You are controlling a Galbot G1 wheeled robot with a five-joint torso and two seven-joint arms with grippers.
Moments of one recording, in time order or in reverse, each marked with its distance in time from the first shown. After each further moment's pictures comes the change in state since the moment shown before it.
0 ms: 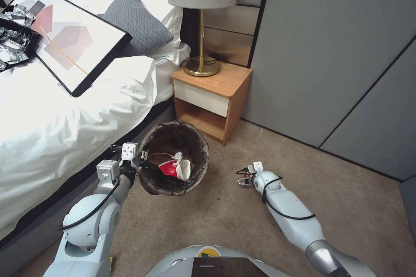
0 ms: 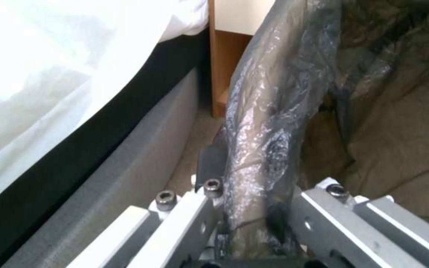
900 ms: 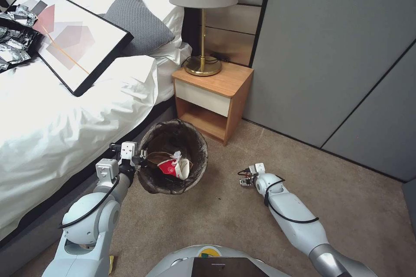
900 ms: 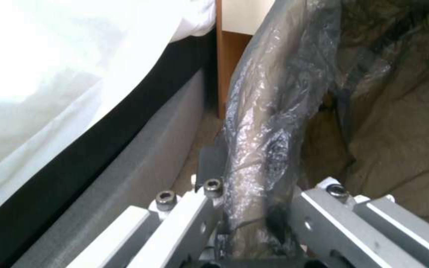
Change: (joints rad) left arm -0.012 0.006 -0.005 0.007 -0.004 0.000 0.001; right arm -0.035 -0.029 0.002 0.047 0.023 -0.012 -0.002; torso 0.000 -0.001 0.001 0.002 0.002
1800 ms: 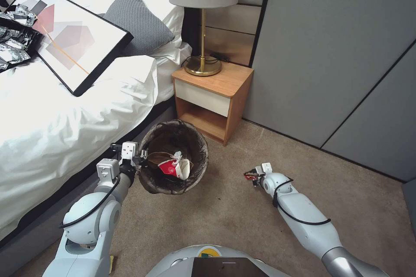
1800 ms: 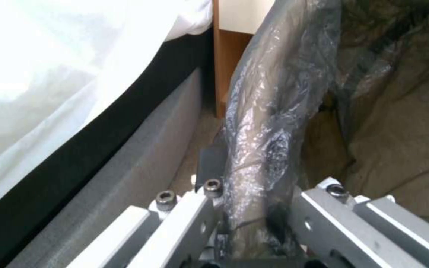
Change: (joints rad) left arm 0.000 -0.003 0.003 0.003 0.001 0.000 0.002; right arm 0.003 -0.061 -0.005 0.054 0.050 -0.026 0.013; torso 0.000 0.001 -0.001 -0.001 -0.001
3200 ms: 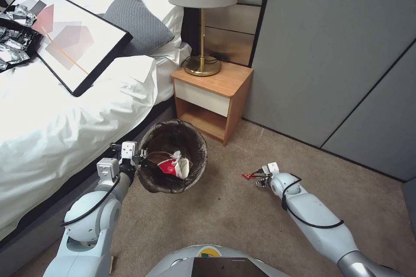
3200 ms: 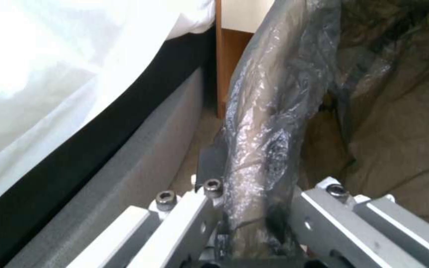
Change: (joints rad) left arm -0.014 -0.005 -0.003 0.021 -0.001 -0.005 0.000; right arm -0.036 -0.125 -0.042 0.120 -0.006 0.000 0.008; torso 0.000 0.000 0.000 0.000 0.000
